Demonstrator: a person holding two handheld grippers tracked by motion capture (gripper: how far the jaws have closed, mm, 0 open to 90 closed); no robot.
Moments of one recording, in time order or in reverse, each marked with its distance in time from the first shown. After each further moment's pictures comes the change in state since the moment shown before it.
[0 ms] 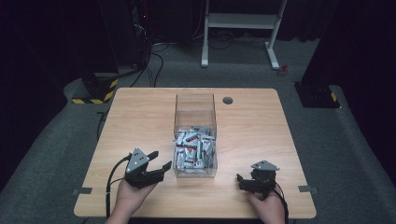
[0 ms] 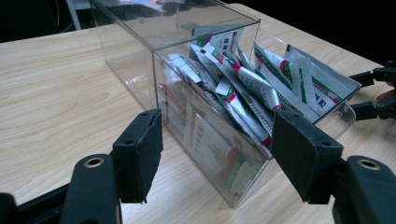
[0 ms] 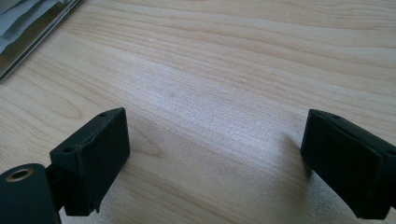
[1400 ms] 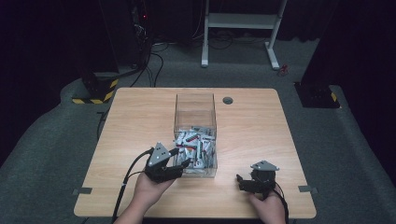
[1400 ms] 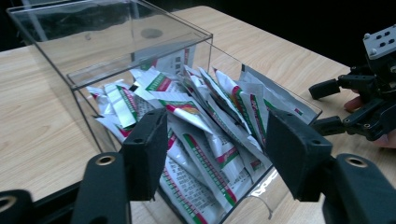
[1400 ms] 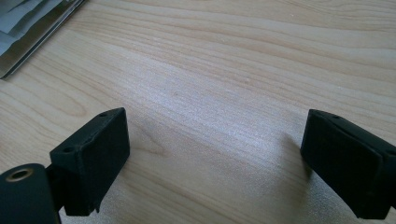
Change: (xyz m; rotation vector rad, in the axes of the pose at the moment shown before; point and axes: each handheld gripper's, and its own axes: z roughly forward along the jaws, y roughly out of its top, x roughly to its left) left arm -0.032 0.024 0.038 0.010 -0.096 0.050; right arm 0.000 0.000 0.000 0.002 0.011 -0.010
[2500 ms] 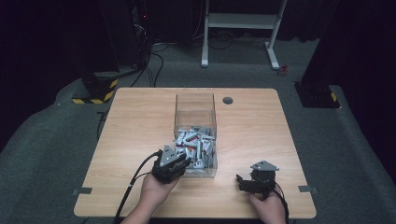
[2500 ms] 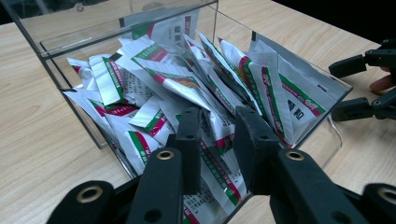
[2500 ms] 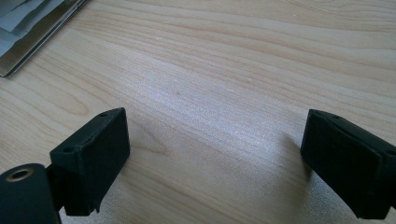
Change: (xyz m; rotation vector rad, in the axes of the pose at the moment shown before) left arm -0.007 -0.011 0.022 0.081 0.044 0.007; right arm 0.000 0.000 0.000 -0.001 0.004 -0.004
